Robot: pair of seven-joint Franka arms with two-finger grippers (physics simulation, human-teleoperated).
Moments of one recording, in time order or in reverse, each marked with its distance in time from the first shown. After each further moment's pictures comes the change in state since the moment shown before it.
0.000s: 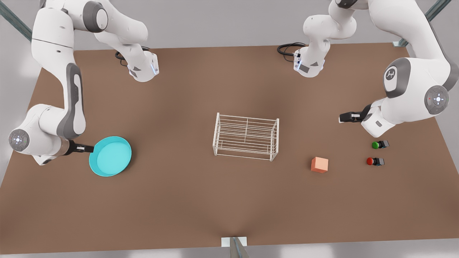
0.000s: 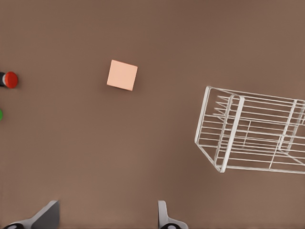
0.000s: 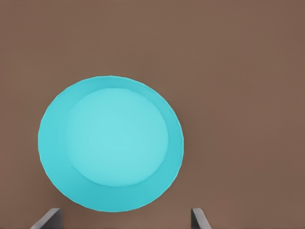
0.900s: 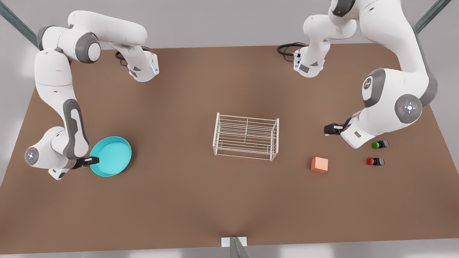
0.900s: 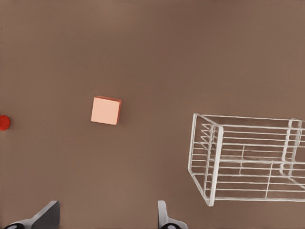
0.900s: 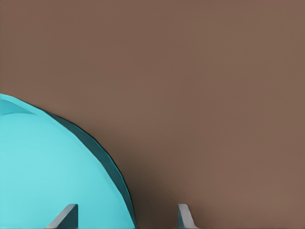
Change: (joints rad) left arm -0.010 0.132 -0.116 0.141 0.084 0.102 -0.052; right arm -0.228 0.334 0.133 0.069 0.163 0.282 -0.484
